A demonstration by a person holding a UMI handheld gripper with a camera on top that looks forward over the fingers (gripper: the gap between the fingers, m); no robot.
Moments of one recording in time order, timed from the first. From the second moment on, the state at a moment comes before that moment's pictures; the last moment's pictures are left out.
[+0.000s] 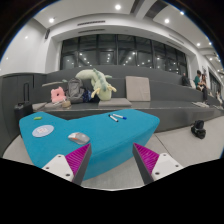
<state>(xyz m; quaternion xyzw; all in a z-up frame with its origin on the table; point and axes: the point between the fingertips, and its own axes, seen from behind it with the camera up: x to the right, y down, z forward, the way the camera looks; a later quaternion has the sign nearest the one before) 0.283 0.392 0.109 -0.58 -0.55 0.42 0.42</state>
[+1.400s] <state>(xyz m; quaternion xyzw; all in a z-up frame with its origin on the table) 0.110 0.226 0.000 -0.53 -0.66 0.41 0.35</state>
